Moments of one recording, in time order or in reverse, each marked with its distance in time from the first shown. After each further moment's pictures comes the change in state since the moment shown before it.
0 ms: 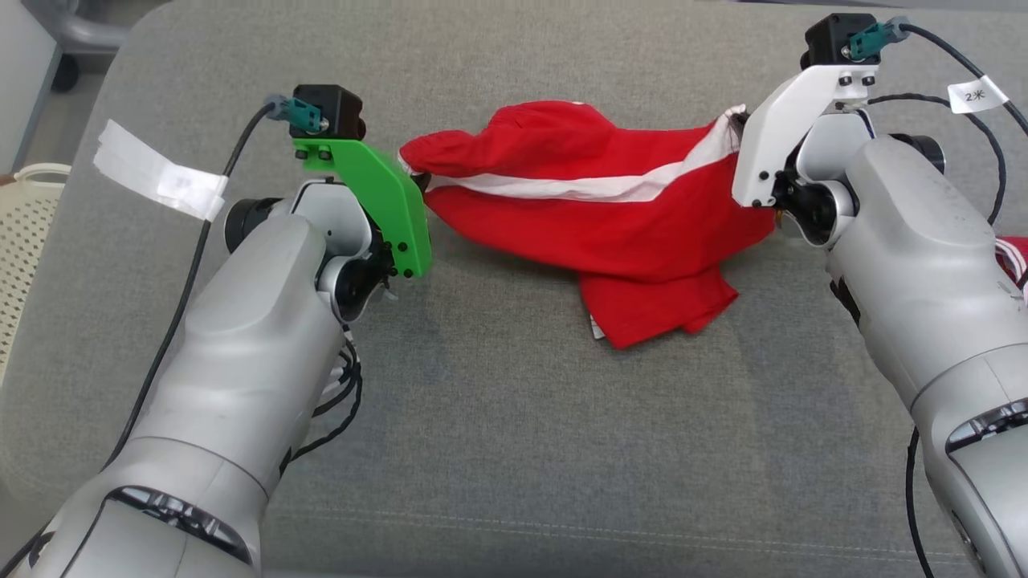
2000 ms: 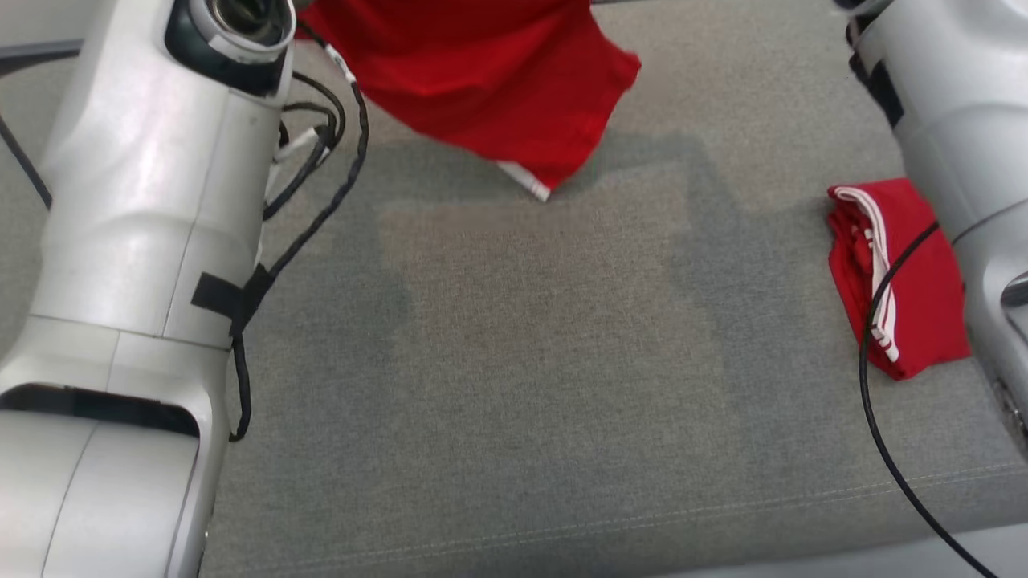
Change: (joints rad) left arm -0.260 -0.014 0.372 -0.246 -0.312 0.290 -0.296; right arm -0.368 0.021 0.029 -0.044 0.113 0.000 -0.495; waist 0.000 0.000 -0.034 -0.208
